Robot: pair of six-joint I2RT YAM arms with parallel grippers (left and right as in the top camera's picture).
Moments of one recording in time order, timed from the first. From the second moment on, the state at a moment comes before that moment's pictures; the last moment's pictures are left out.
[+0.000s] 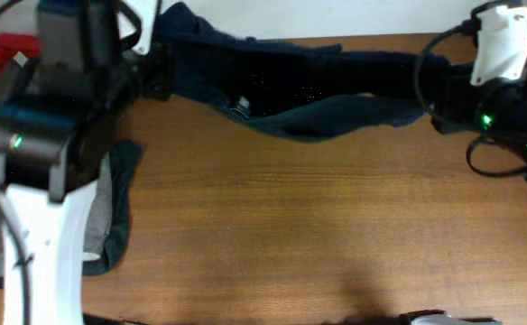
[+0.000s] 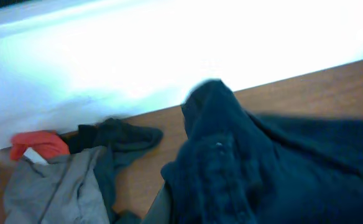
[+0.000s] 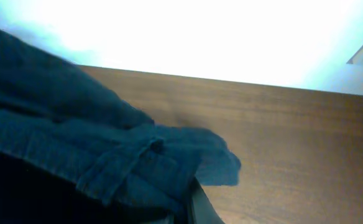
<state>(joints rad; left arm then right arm) -0.26 1.58 2.25 -1.19 -0.12 0.06 0.08 1.43 2.22 -1.40 -0.10 -0.02</state>
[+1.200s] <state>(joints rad) -0.26 1.56 2.24 -1.42 -0.19 -0.01 0.09 1.57 2.35 -1.63 -0.20 -0.07</state>
